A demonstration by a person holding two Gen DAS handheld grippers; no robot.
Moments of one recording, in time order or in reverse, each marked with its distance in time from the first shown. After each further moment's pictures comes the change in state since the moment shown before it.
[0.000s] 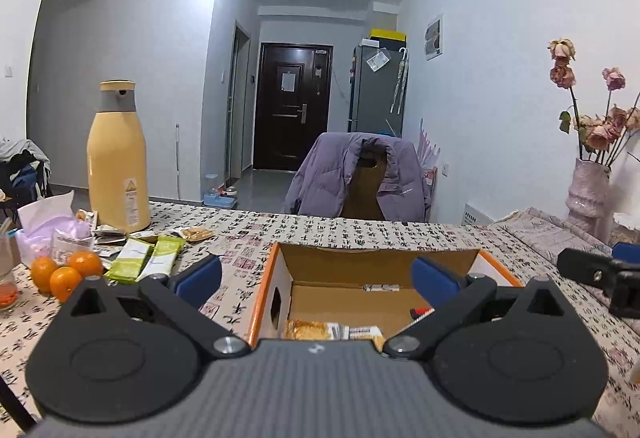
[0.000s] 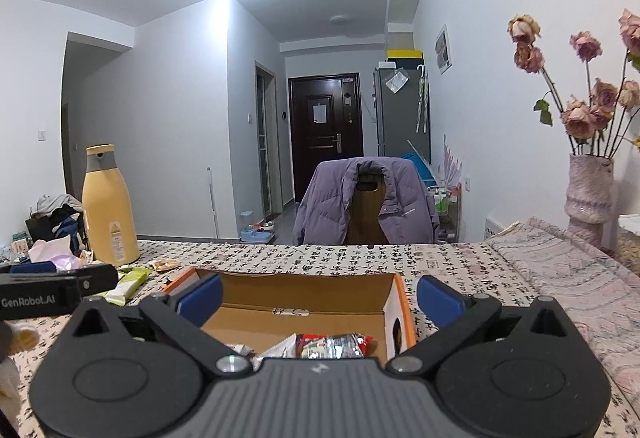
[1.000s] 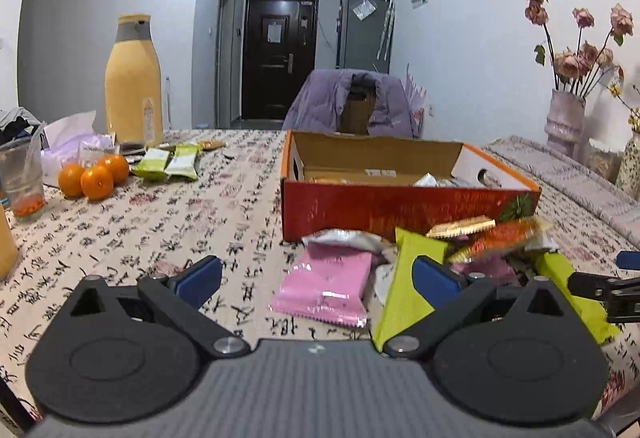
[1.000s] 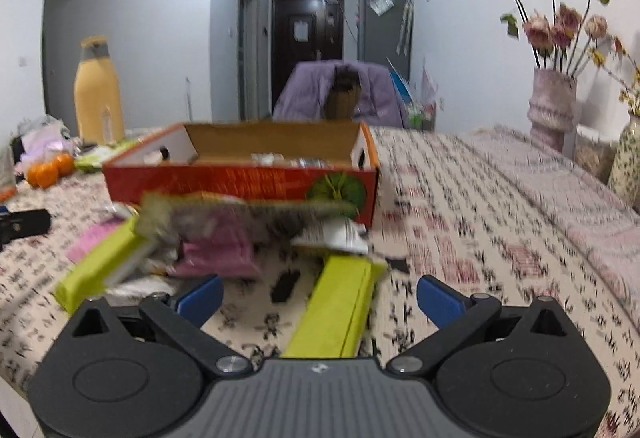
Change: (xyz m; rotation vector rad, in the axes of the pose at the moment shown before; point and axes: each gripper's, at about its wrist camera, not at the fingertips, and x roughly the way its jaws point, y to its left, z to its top) left arm -0.071 0.038 -0.095 0.030 0.162 -0.046; right arm -0.069 0.005 -0.111 -0.037 0.279 -0.096
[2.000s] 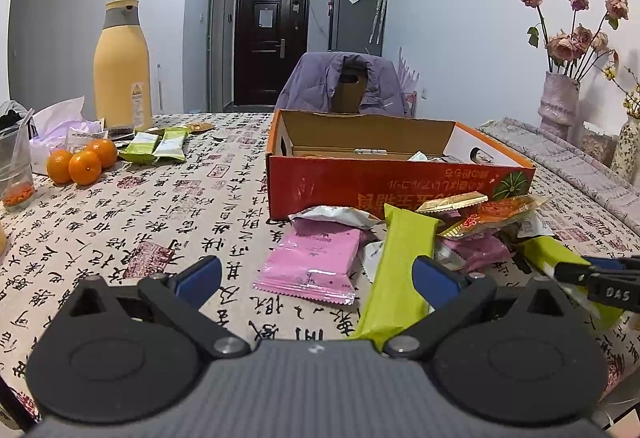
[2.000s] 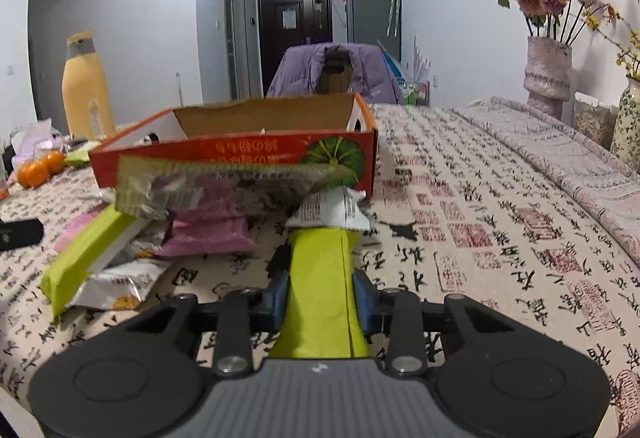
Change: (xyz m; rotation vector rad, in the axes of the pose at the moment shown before) left arm 0.007 -0.009 -0.007 0.013 0.045 -0.016; right arm 0.011 -0.005 -0.015 0.059 0.016 0.012
